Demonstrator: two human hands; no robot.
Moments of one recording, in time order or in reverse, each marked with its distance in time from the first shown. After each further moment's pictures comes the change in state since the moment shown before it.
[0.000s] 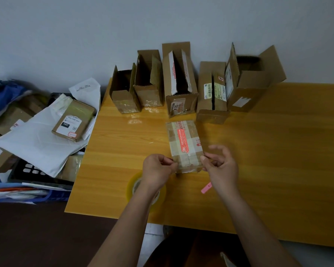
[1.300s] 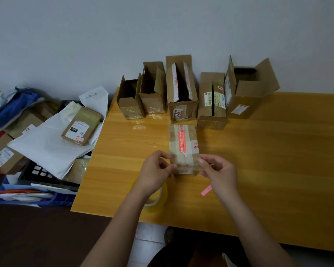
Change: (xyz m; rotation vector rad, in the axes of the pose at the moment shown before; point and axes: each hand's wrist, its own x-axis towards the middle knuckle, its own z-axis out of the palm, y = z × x) left_hand -0.017 0.000 -0.023 0.060 -0.156 0.253; right_hand -0.020 -0.012 -0.009 0.100 -0.086 0.036
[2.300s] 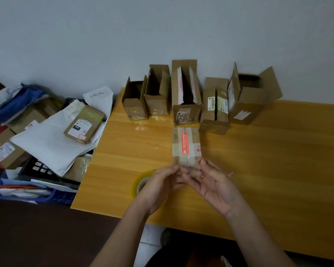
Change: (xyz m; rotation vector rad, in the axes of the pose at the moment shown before) left_hand -0.024 -0.006 0.009 -0.708 -0.294 -0.148; right_hand -0.018 -0.028 0.006 0.897 -0.571 0.394
